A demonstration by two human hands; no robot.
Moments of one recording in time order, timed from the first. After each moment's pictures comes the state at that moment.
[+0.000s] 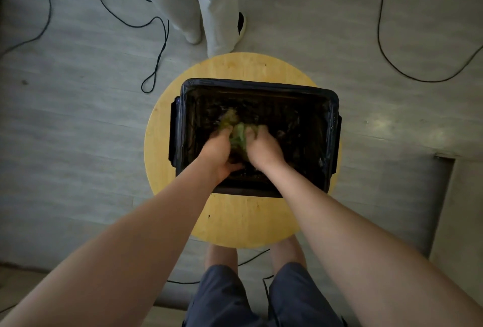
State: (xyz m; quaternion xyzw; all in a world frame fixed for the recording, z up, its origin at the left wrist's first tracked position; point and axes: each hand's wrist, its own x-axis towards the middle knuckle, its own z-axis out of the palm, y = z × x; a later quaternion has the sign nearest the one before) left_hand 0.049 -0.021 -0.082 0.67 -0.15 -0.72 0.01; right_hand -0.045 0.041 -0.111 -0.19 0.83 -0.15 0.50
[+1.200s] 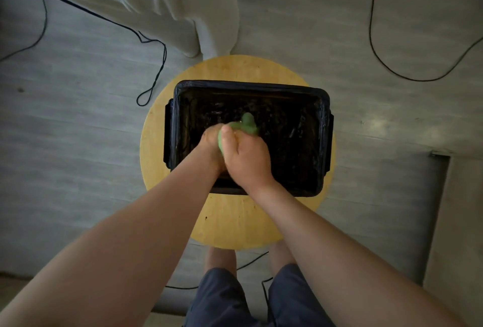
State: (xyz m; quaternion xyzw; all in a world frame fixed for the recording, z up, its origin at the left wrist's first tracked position) left_hand 0.032 -0.027 -0.059 0.64 -0.30 -0.71 0.00; right_hand -0.013 0.049 -0.057 -0.38 0.81 -0.34 0.31
